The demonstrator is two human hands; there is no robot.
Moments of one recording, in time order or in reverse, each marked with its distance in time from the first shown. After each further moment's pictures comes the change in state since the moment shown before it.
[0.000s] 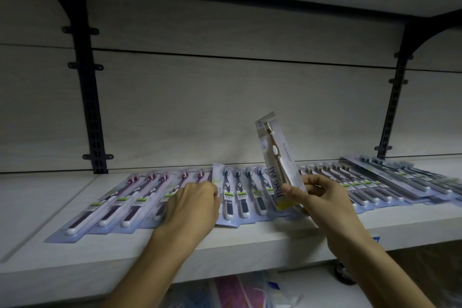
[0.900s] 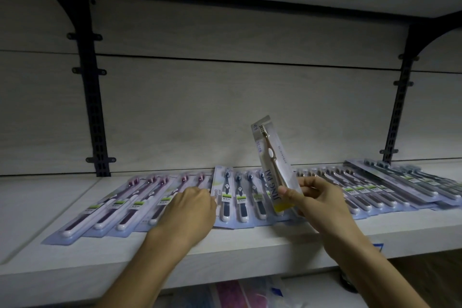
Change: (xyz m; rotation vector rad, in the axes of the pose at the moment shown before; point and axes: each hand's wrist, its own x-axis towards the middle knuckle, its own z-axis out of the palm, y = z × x) left_hand 0.001 -0.003 0.000 0.059 -0.096 -0.020; right_hand 0.006 0.001 0.002 0.013 -0.027 0.006
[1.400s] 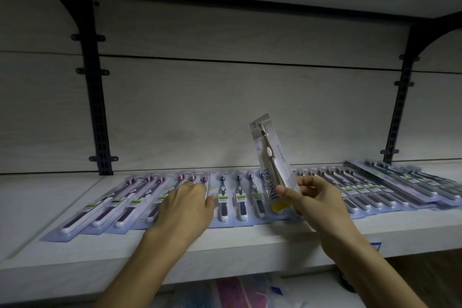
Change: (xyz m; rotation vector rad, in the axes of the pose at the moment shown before) left_hand -0.007 0.003 -0.008 -0.020 0.118 -0.067; right_hand -0.003 -0.002 0.001 0.000 -0.031 -0.014
